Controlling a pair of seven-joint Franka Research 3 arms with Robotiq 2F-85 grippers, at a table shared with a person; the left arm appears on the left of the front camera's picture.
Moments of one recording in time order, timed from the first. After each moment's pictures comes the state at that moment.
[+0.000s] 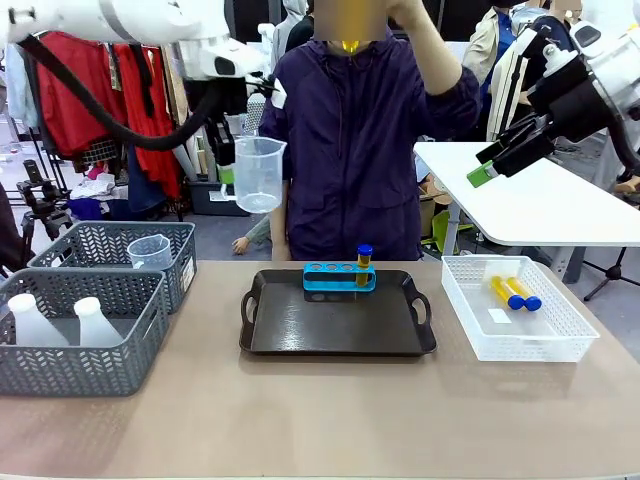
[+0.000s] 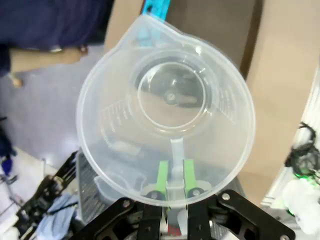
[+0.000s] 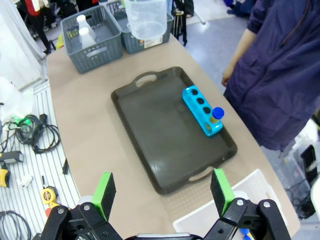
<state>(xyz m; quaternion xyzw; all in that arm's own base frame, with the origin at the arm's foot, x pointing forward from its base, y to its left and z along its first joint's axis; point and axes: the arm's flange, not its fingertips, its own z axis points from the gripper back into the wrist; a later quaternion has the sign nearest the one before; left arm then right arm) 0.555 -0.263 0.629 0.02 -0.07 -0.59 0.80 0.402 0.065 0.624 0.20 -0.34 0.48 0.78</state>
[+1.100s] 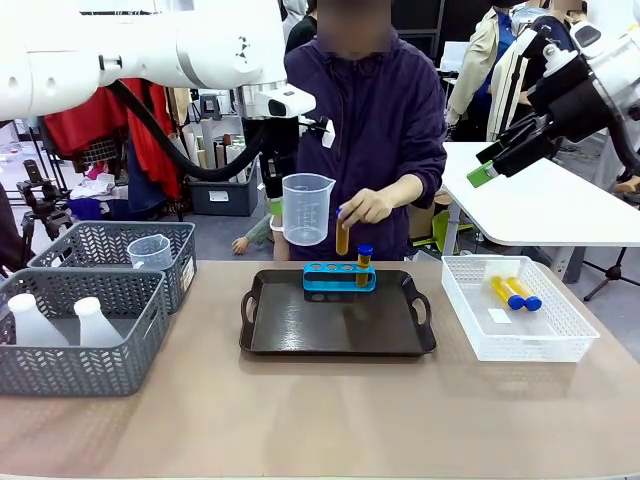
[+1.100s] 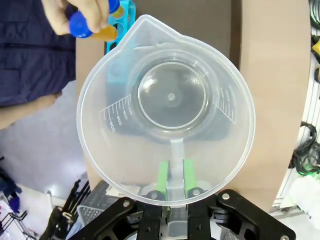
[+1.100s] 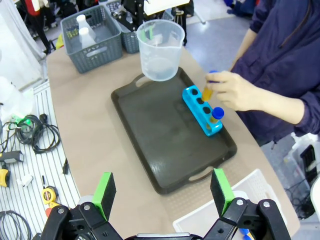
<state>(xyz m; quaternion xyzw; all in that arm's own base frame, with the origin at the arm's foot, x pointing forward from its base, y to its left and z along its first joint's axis) 0.575 -0.328 0.579 -0.01 -0.04 -0.65 0.75 0.402 0.065 0.624 0.20 -0.34 0.48 0.79</state>
